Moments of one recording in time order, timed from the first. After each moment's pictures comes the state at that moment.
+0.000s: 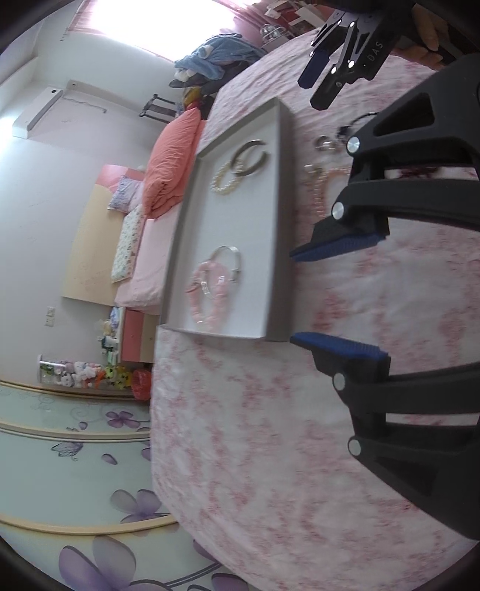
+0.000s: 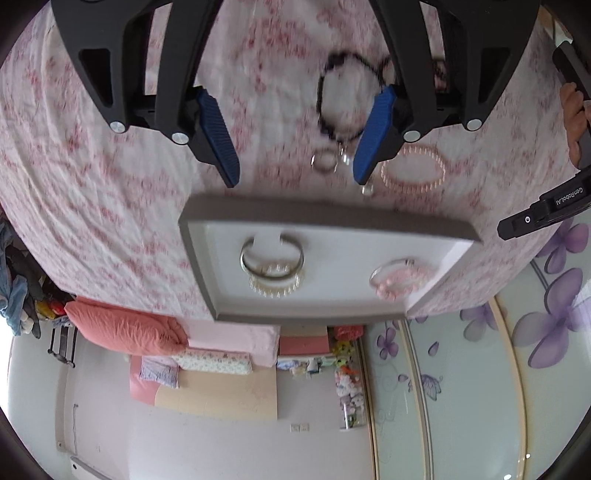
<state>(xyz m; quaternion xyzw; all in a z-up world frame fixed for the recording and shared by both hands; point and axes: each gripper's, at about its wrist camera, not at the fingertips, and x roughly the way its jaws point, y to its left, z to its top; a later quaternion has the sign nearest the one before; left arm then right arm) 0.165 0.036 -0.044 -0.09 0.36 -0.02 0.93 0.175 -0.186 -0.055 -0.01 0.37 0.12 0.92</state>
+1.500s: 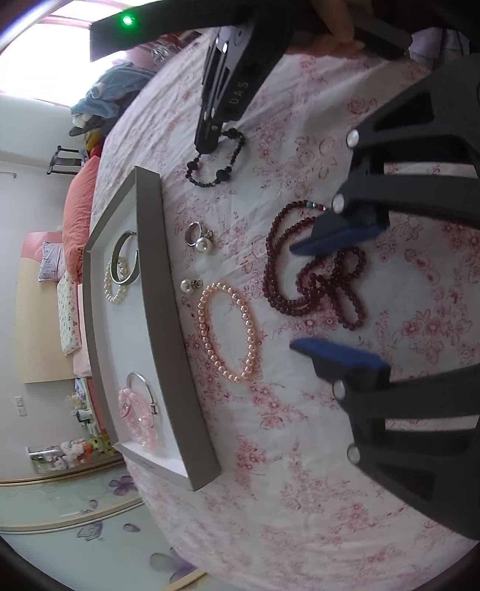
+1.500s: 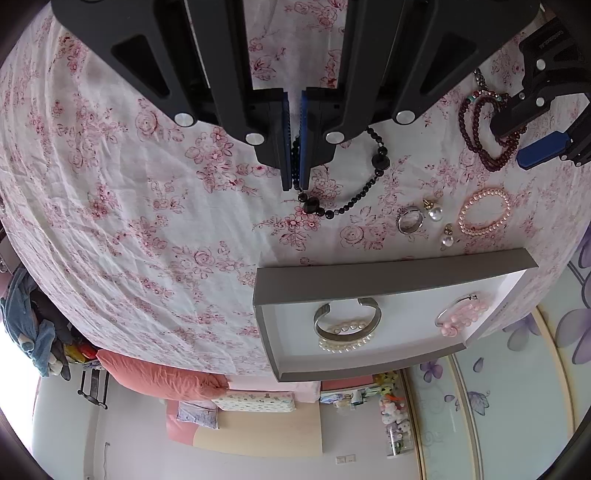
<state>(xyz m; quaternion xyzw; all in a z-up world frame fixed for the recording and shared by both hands) 0.138 -0.082 -0.088 0.05 0.45 -0.11 0.89 0.179 -0.227 -0.084 0.01 0.43 0.04 0.90</state>
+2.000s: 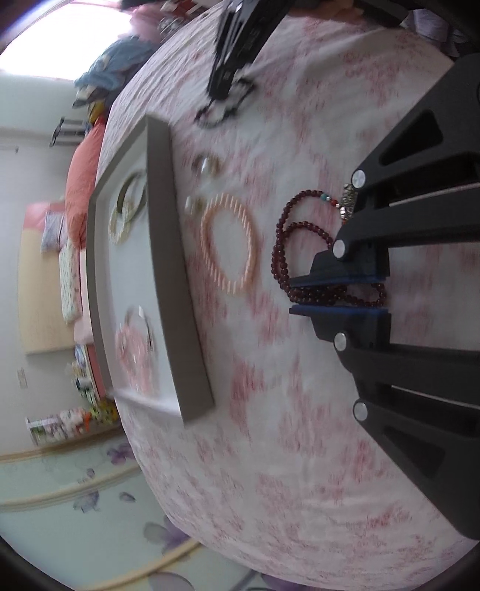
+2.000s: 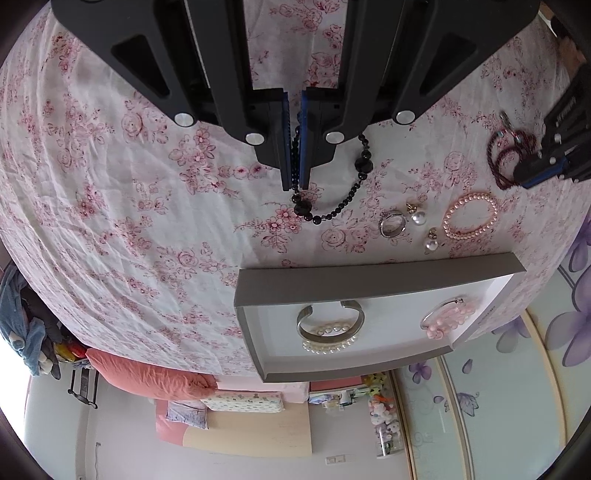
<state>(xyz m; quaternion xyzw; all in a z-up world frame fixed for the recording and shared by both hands) 0.149 -0.027 -0.085 0.05 0.44 -0.05 0.89 0.177 -0.220 -0.084 0.01 0.43 0.06 0.90</state>
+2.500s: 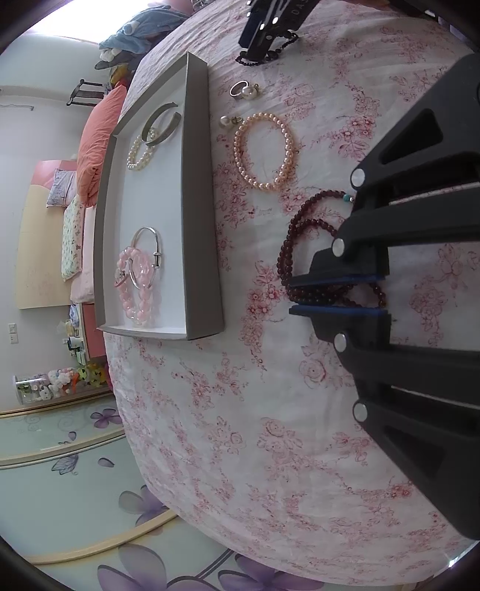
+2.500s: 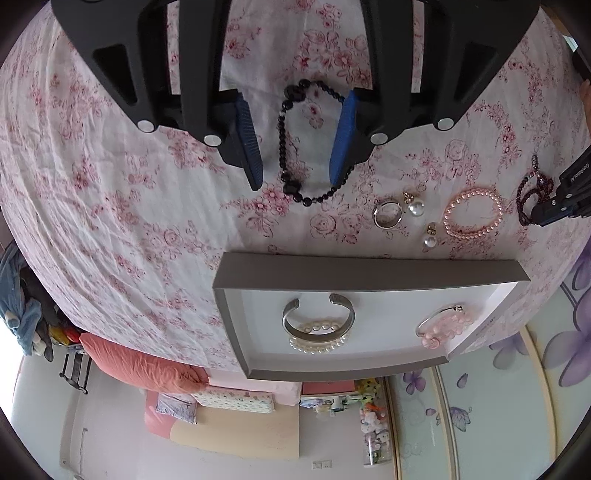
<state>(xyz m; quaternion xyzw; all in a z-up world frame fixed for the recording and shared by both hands) 0.173 0.017 -0.083 0.03 0.45 0.01 0.89 0.193 -0.205 -0.083 -0.02 0.43 0.07 0.90</state>
